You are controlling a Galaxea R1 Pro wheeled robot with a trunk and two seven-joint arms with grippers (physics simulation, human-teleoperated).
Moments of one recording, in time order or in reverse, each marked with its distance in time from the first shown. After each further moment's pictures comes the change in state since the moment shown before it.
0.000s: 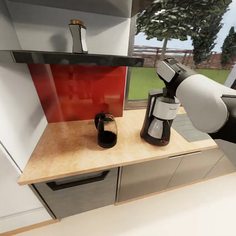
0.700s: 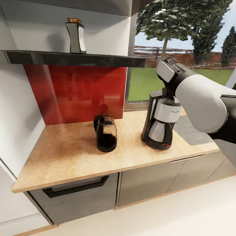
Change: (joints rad) left arm 0.000 -0.001 0.000 0.000 0.000 0.008 0.000; right arm 0.000 0.004 0.003 0.002 -0.003 0.000 0.000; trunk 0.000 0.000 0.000
